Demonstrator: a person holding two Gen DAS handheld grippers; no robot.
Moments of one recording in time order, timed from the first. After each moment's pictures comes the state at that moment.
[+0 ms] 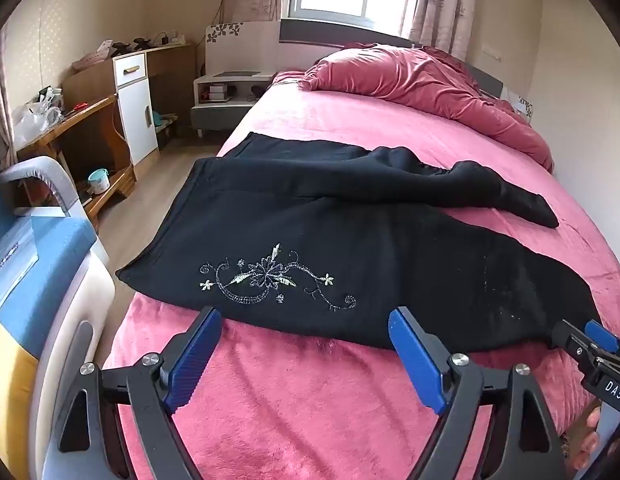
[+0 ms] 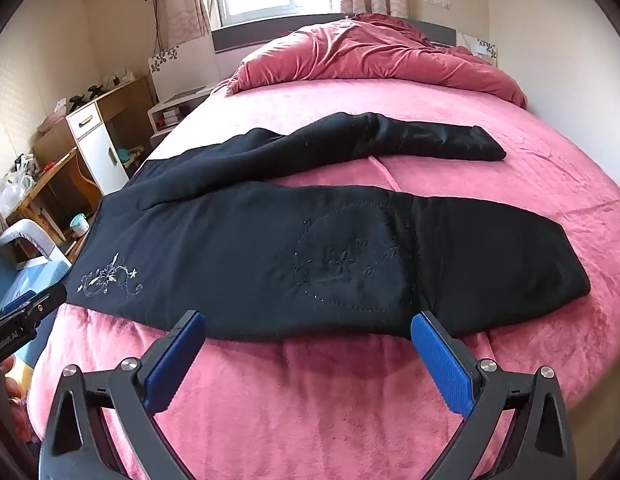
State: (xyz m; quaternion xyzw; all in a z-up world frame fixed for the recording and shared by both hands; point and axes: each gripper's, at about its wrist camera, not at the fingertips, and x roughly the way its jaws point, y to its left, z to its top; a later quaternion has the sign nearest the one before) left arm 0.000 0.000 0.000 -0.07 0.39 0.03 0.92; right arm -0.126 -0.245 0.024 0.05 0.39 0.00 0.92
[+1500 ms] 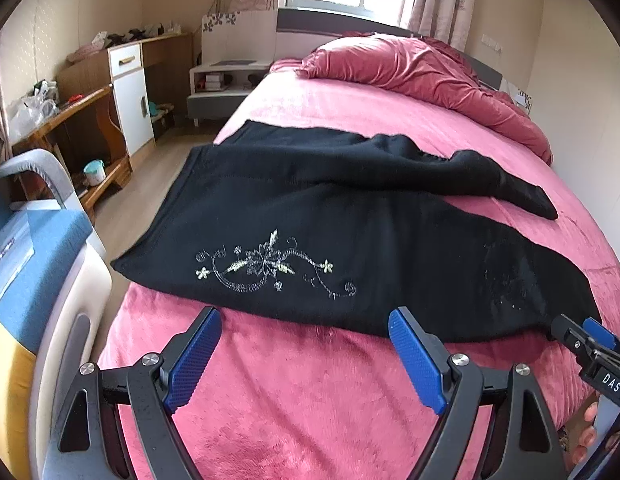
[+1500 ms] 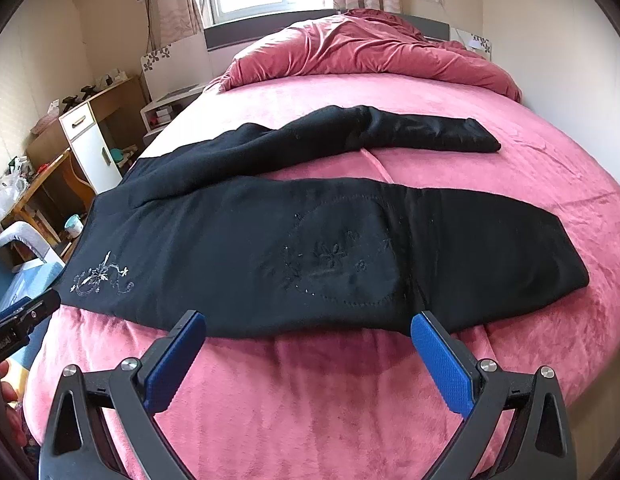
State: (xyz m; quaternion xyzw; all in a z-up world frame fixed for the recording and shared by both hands) left arm 0.003 0.002 -0.011 -0.07 0.41 0.02 0.91; right arm -0.126 -0.251 0.016 0.05 0.40 -0.01 0.92
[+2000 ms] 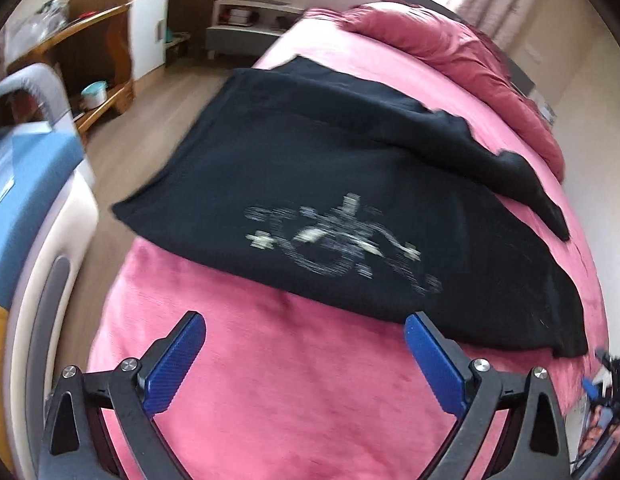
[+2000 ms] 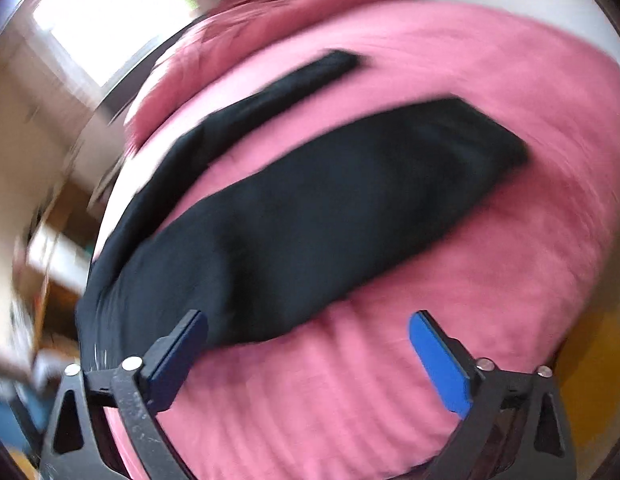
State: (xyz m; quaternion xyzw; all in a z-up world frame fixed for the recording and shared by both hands) left arm 0.038 0.091 -0.064 -0.18 0.48 0.01 0.86; right arm -0.155 -0.434 -0.011 0.31 0.41 -0.11 0.85
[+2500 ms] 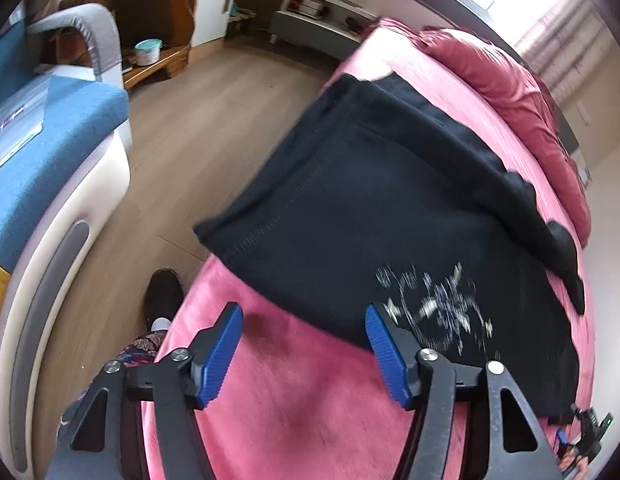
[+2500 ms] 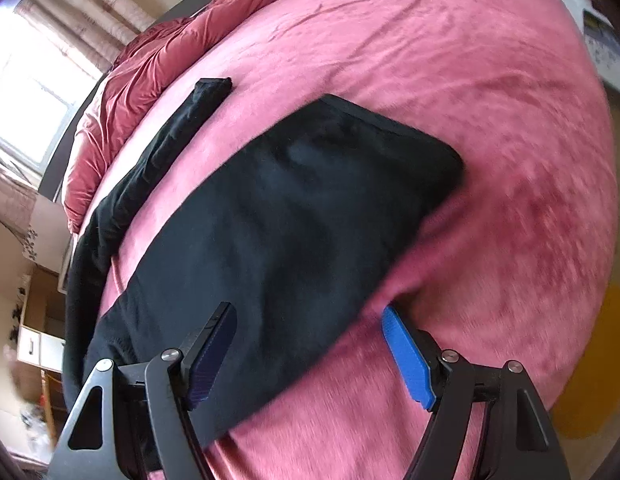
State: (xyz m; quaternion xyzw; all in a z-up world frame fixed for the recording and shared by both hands) left arm 0.065 0.171 -0.089 -0.28 0.47 0.08 0.83; right arm -0.109 -0.540 -0.052 0.38 0.40 -0.20 0.81
